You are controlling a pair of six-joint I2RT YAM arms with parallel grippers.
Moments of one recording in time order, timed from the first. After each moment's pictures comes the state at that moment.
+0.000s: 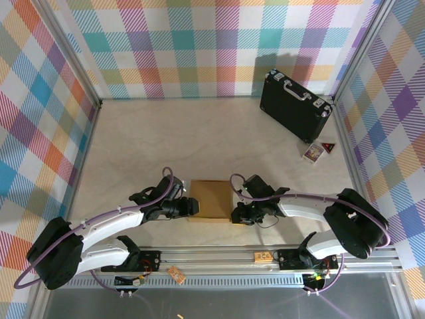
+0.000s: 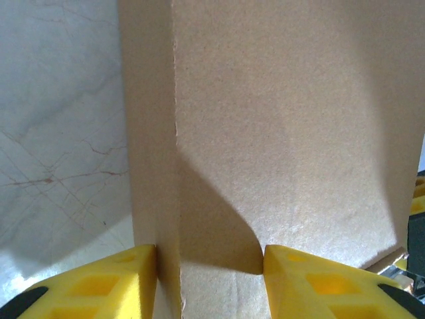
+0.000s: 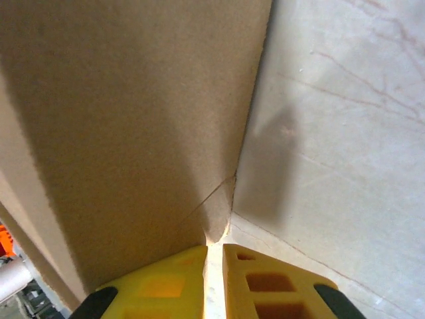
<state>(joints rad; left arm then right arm) -0.73 1.13 0.48 -0.32 0.24 -0.83 0.79 1.40 0.51 -0.22 -0.55 0.80</state>
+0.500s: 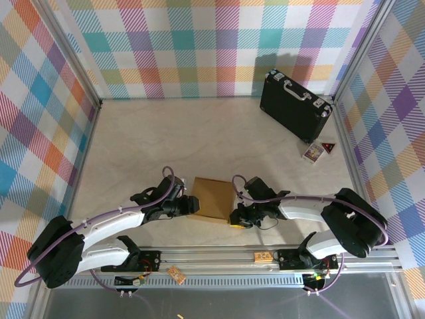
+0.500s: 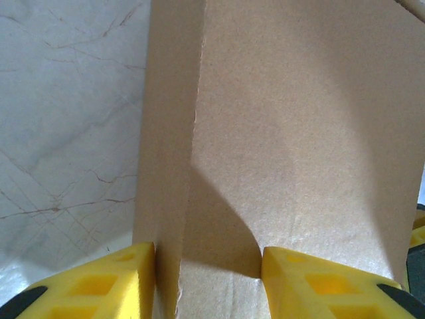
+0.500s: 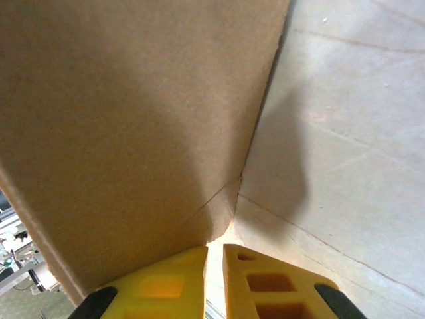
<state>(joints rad) -0.74 1.14 0.47 -0.27 0.18 -0.84 0.79 1.41 0.46 -0.10 -0.63 0.91</state>
